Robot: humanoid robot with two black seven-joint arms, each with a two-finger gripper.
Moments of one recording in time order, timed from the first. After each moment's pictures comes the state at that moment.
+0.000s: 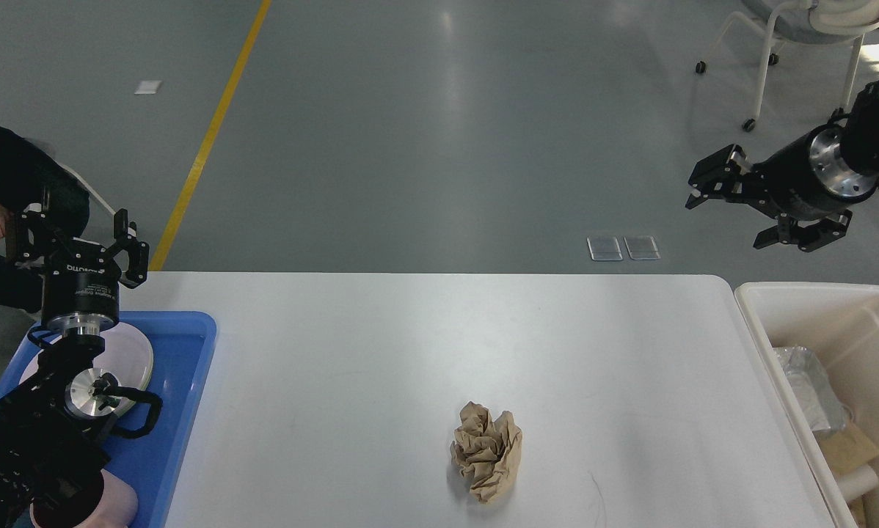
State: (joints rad) left arm -0.65 0.27 -0.83 -0.27 -0.04 -0.55 -0.80; right arm 2.10 -0.58 -1.06 1.27 0.07 0.62 -0.27
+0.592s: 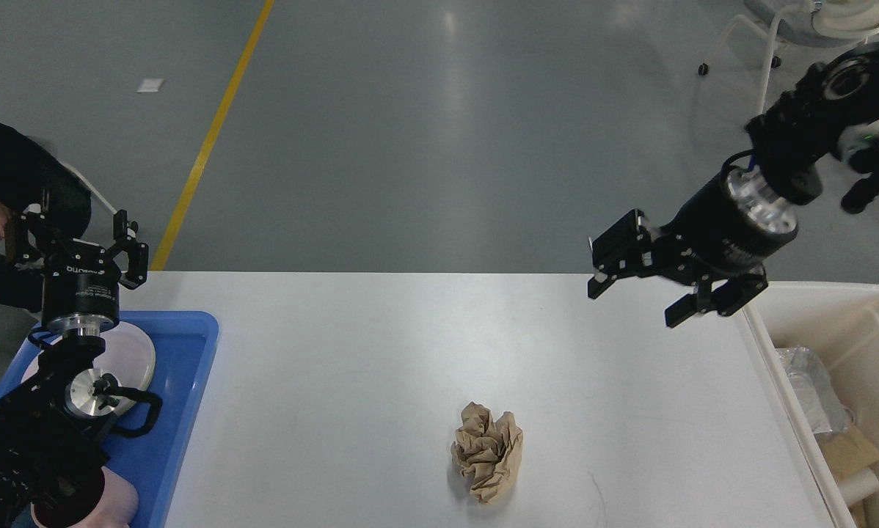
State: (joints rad) left arm -0.65 0.27 -0.83 -0.27 -0.04 -0.55 -0.80; right arm 1.98 -0.52 -0.92 1.40 0.08 0.76 -0.27
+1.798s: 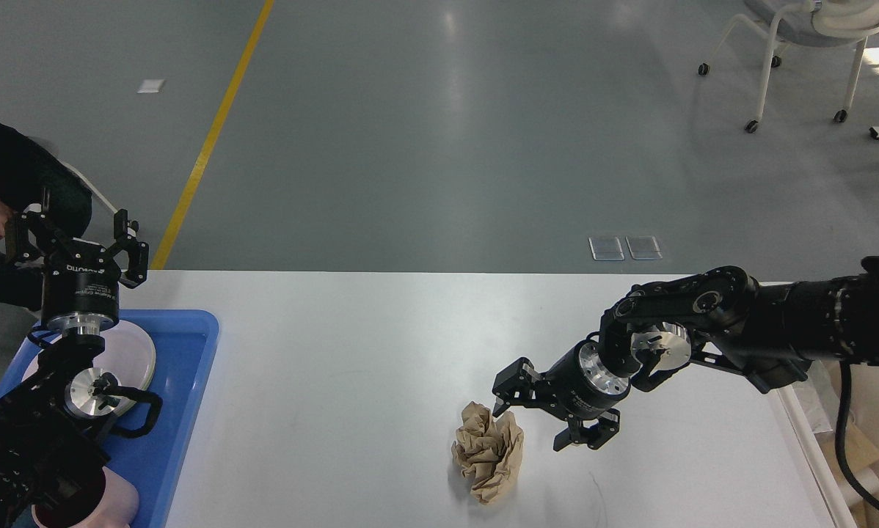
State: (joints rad) left arm -0.65 0.27 -0.83 -0.27 -0.04 -0.55 -0.80; right arm 1.34 -0.21 -0.68 1.08 0.08 0.46 -0.28
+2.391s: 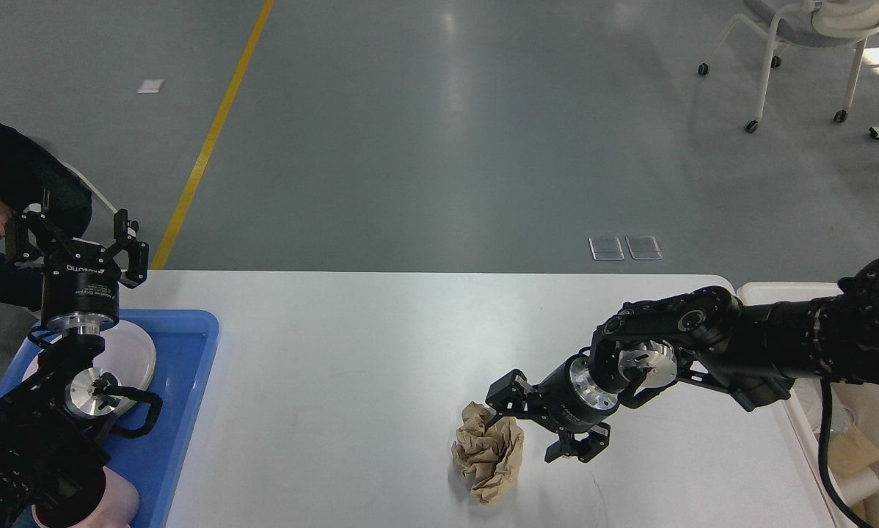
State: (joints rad) left arm -0.65 0.27 -0.83 -0.27 -0.04 -0.55 -0.80; right arm 1.28 -0.18 -0.66 1.05 0.08 0.42 -0.28
